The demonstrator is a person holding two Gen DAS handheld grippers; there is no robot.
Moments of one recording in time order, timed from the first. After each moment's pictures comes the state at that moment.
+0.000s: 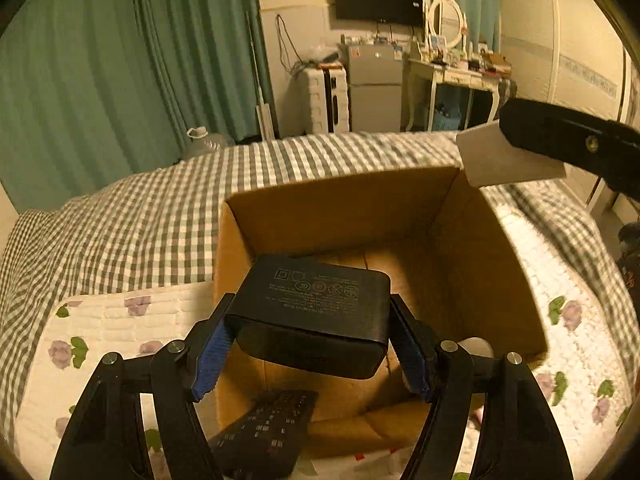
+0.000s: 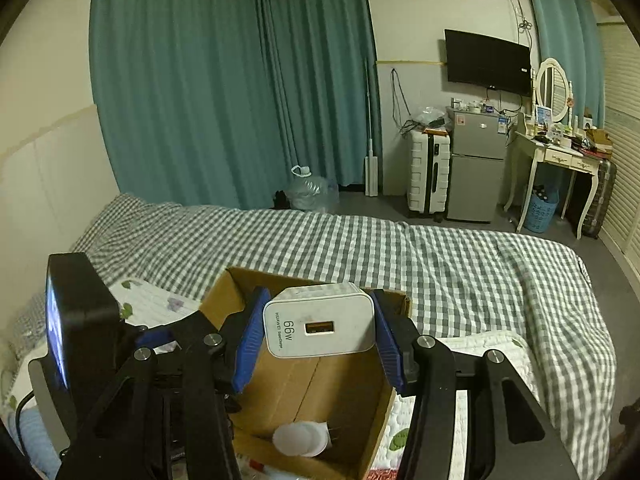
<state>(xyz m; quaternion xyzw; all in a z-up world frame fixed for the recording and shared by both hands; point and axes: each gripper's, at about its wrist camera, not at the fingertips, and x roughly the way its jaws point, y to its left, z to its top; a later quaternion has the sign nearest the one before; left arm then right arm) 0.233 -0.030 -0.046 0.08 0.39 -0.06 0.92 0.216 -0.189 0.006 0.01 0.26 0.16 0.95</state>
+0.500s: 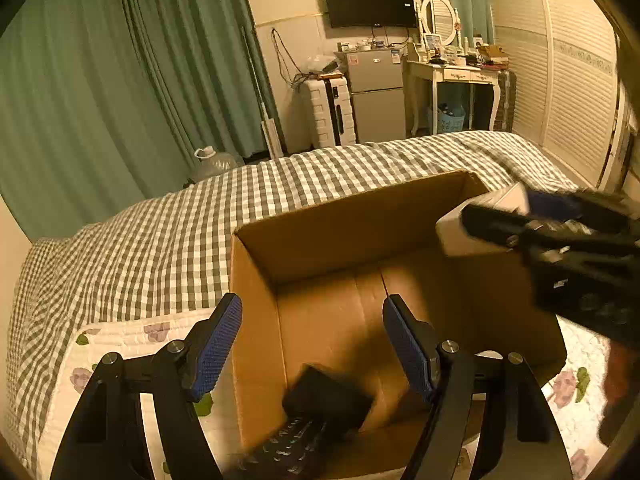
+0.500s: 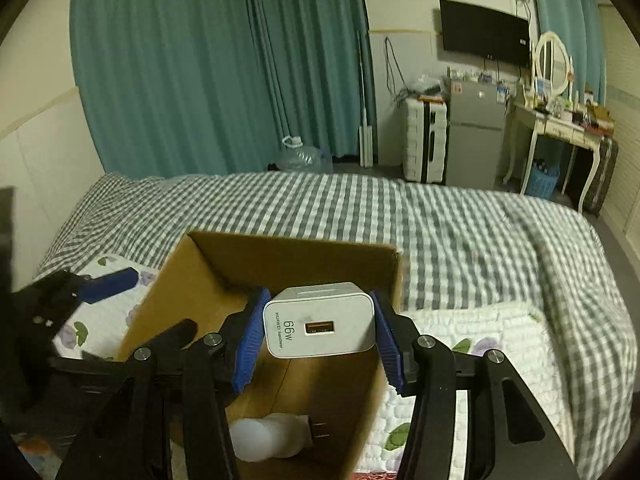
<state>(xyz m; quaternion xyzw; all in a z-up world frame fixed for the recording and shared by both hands) 0.233 -0.029 -0.037 0.12 0.36 -0.04 0.92 0.253 -0.196 -0.049 0.02 0.31 0.15 0.94</state>
